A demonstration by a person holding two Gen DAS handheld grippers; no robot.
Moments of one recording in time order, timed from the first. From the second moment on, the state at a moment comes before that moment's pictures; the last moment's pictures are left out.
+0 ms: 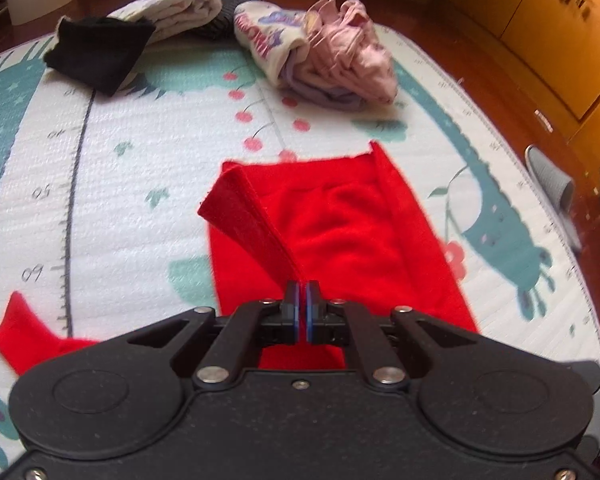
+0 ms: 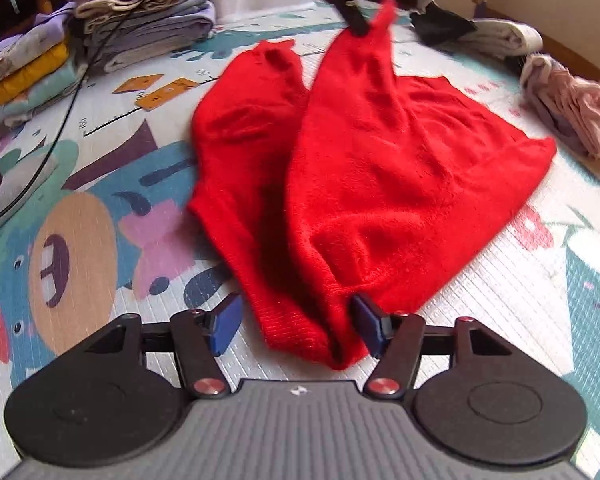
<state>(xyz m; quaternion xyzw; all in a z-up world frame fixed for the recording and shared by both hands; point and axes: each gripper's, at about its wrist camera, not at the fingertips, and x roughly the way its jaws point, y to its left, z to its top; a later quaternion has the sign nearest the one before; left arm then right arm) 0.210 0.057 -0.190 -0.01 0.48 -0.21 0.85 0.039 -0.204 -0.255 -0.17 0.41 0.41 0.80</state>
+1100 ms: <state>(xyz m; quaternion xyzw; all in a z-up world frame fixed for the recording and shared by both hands) 0.272 -0.070 -0.211 -0.04 0.46 -0.23 0.86 0.038 -0.217 -0.252 -0.15 0.41 0.42 0.80</state>
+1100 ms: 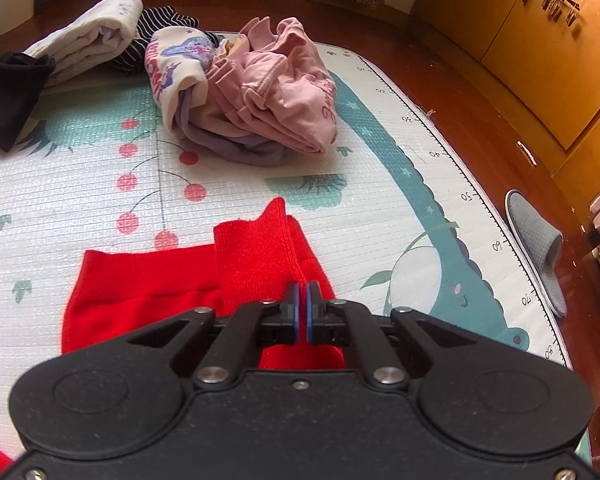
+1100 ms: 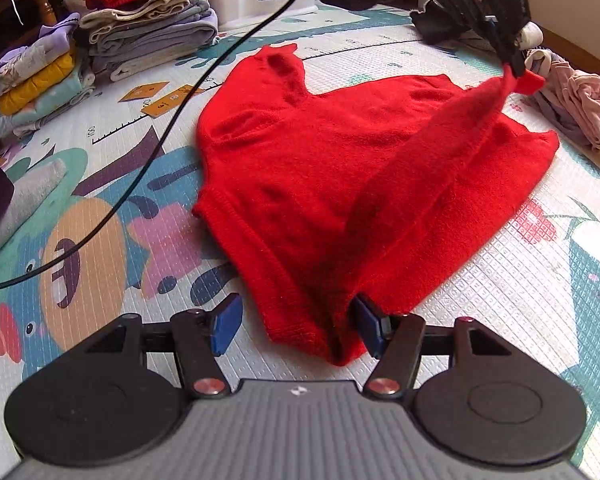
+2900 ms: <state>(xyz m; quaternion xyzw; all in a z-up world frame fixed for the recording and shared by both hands) 0.250 -0.122 -0.277 0.17 0.46 -0.30 0.82 0.035 -0.225 -0.216 -0.16 0.30 0.37 0.86</state>
